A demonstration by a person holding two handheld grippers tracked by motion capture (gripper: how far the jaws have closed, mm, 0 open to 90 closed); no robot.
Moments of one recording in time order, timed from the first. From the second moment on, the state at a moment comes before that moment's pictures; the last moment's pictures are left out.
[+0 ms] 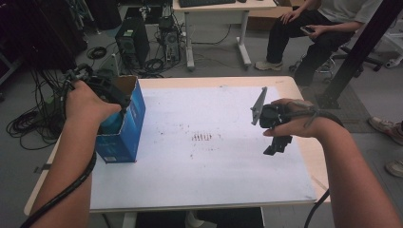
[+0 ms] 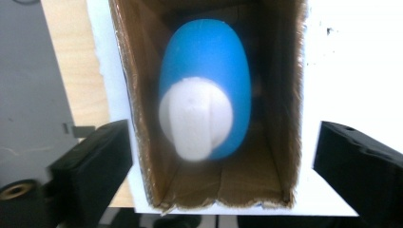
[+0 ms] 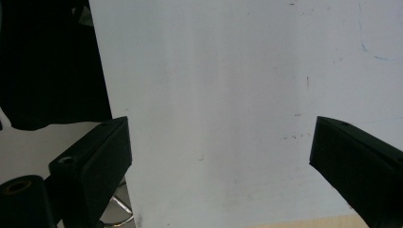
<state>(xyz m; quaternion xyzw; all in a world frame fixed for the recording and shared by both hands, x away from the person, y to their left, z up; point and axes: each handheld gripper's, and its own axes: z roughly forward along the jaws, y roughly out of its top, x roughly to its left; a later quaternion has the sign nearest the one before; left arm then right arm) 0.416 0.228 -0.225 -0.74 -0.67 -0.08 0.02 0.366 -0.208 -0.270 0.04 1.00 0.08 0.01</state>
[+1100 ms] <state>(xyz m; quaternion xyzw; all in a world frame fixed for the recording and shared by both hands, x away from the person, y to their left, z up) 0.407 0.146 -0.185 -0.86 -0.51 -0.04 -0.01 0.364 -0.208 -0.263 0.05 1.00 0.07 0.01</state>
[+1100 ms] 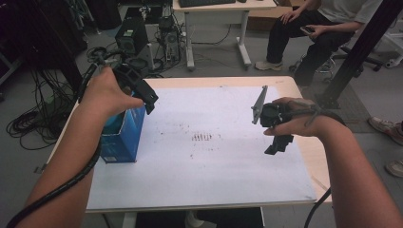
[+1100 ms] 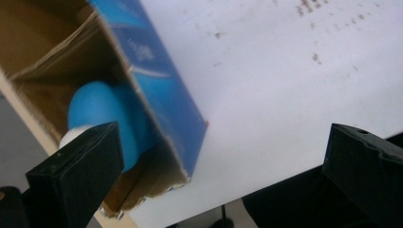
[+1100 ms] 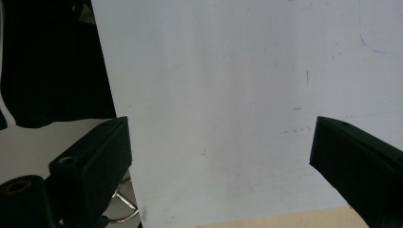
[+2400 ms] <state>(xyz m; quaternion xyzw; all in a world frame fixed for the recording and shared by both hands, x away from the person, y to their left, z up) 0.394 0.071 -0.179 -0.98 -0.21 0.01 -0.04 0.367 -0.214 -0.254 0.05 1.00 0.06 0.00</state>
